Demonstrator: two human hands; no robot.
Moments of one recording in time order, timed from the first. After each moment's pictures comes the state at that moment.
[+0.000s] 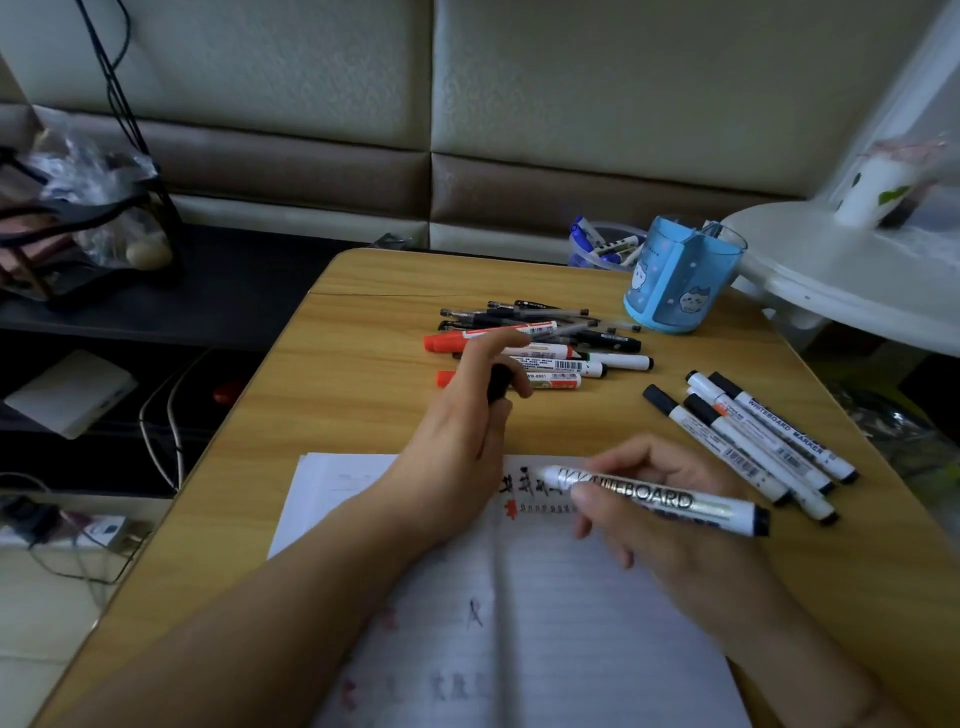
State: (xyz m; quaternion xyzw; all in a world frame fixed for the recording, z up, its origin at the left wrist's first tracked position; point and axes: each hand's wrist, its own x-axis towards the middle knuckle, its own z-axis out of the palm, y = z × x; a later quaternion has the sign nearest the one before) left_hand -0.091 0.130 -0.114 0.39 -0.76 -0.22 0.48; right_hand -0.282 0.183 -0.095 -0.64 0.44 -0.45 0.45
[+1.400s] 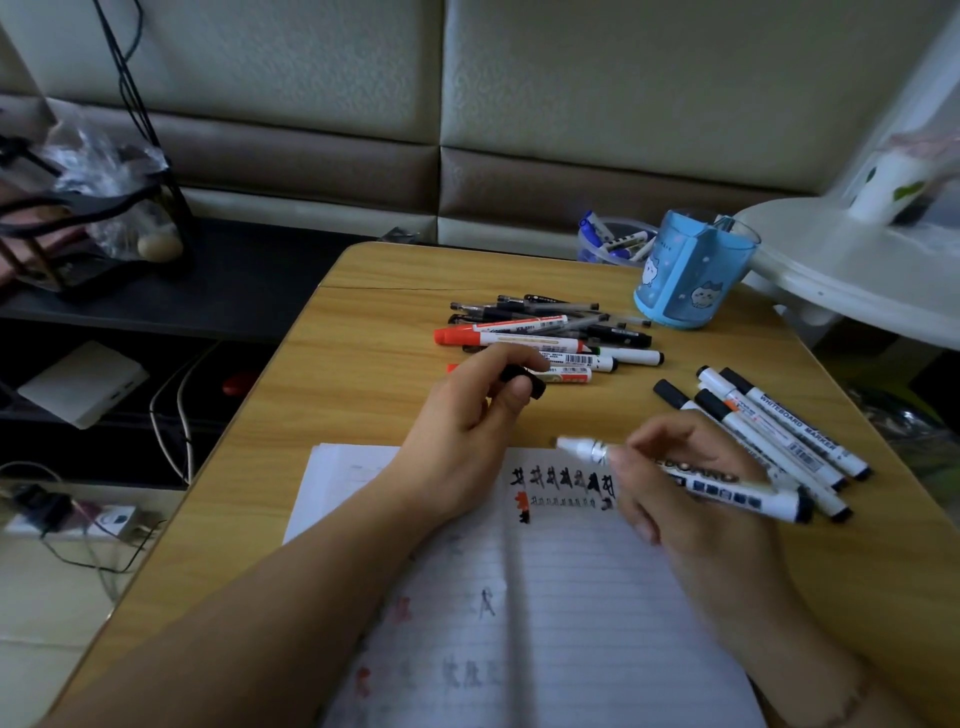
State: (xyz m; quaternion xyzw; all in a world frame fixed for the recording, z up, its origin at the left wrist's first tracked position) left_hand -0.089 0.125 -0.118 0.39 -0.71 -0.29 0.52; right_hand -0.278 0.182 -0.101 -0.59 0.43 -0.54 0.43
